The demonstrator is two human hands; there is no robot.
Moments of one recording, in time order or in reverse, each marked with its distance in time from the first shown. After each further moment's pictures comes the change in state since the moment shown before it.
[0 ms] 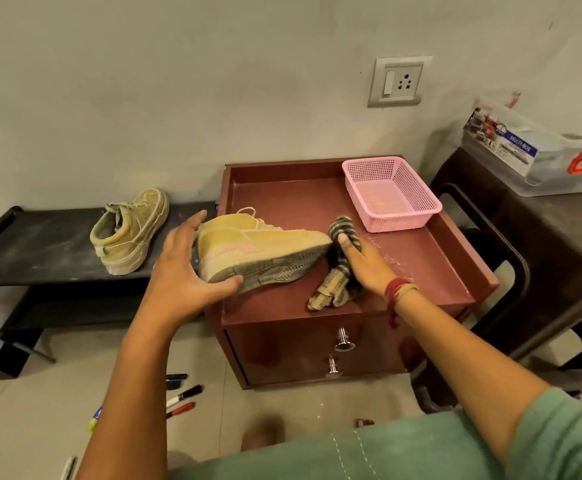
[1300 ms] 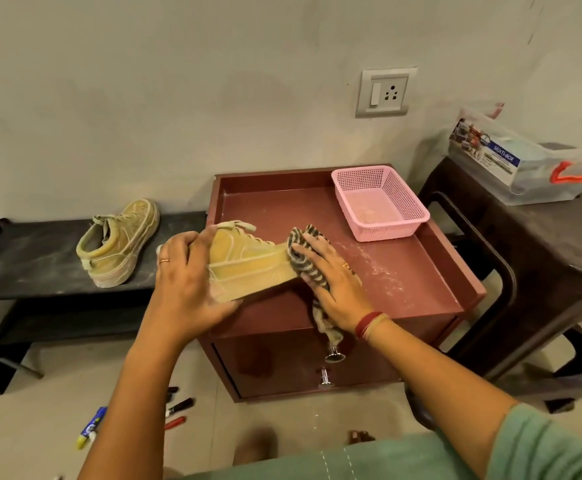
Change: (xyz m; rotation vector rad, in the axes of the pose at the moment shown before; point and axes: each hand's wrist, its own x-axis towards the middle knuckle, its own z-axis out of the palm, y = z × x) left_hand 0.006 0.007 0.022 0.437 0.067 0.245; right_hand -0.013 0.024 0.017 -0.316 -0.033 -0.634
